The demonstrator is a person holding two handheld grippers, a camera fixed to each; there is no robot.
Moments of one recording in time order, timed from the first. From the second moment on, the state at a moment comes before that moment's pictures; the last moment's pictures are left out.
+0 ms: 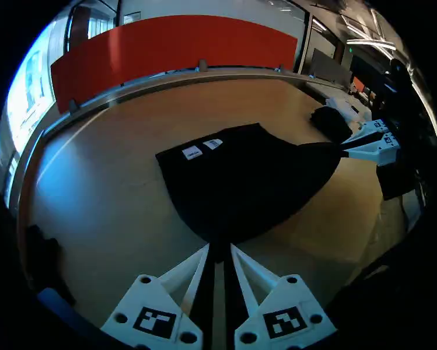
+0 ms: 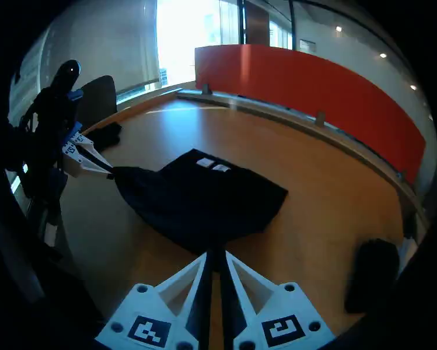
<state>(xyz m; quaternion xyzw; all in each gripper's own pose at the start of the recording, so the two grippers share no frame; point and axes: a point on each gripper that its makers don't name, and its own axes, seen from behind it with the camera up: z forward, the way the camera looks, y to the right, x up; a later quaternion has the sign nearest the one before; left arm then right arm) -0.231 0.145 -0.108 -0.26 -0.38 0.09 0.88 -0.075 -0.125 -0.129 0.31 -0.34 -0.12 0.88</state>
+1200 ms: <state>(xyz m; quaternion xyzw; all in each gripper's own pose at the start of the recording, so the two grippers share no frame) -0.204 0.147 -0.124 -0.26 -0.40 0.07 0.87 -0.049 -0.124 -0.153 0.32 -0.36 -0.11 0.87</state>
